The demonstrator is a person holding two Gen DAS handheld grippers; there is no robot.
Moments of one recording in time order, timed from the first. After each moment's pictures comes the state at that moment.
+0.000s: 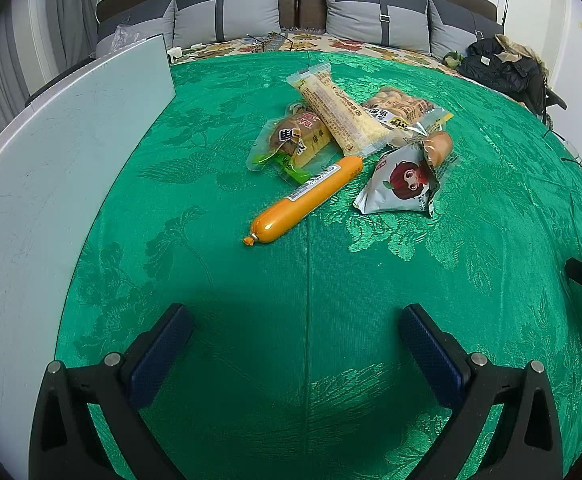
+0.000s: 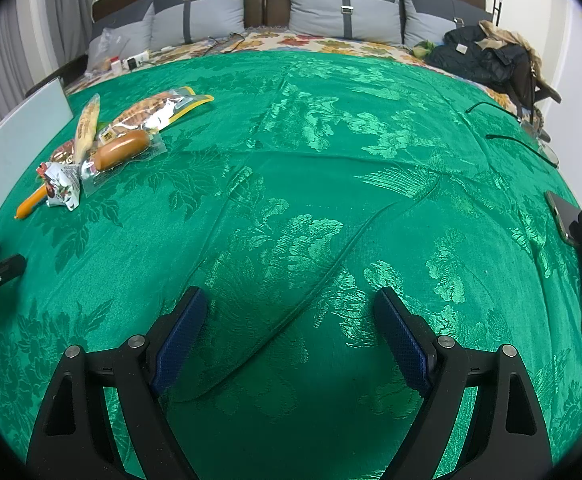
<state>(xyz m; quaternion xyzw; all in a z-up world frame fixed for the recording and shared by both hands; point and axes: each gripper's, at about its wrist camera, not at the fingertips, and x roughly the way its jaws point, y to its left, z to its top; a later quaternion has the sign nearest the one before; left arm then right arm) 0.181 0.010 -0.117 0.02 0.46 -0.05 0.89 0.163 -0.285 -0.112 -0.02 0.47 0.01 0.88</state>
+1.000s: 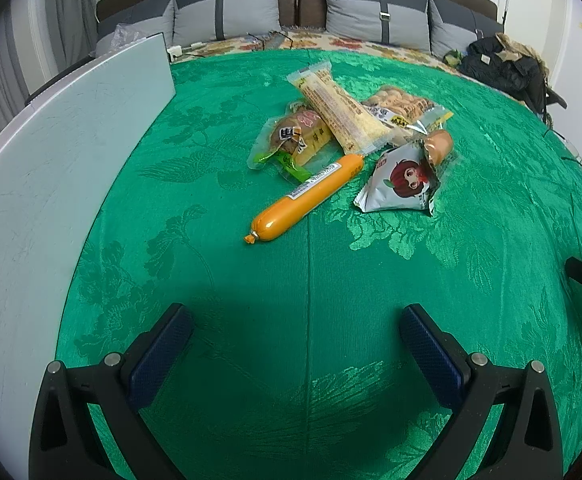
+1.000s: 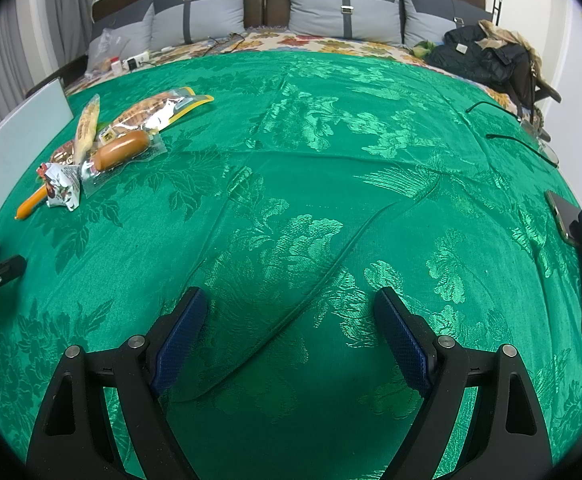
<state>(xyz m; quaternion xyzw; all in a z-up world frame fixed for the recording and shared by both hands) 0.181 0.011 -0.115 0.02 0.47 -0.05 0.88 0.163 -0.285 -0.111 -0.02 0.47 0.01 0.88</state>
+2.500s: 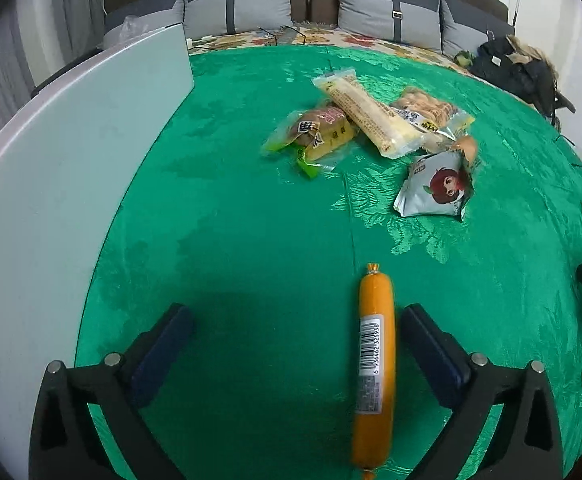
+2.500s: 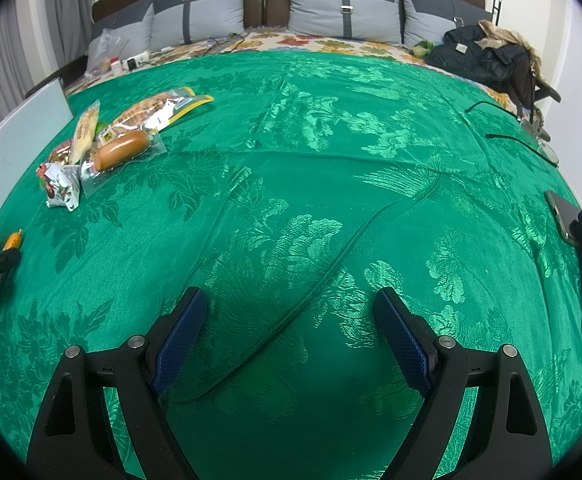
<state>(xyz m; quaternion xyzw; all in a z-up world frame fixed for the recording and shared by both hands) 0.192 0.032 -0.117 0.02 0.47 -0.04 0.88 0.163 -0.285 -0.111 -0.02 0.47 0.00 0.88</state>
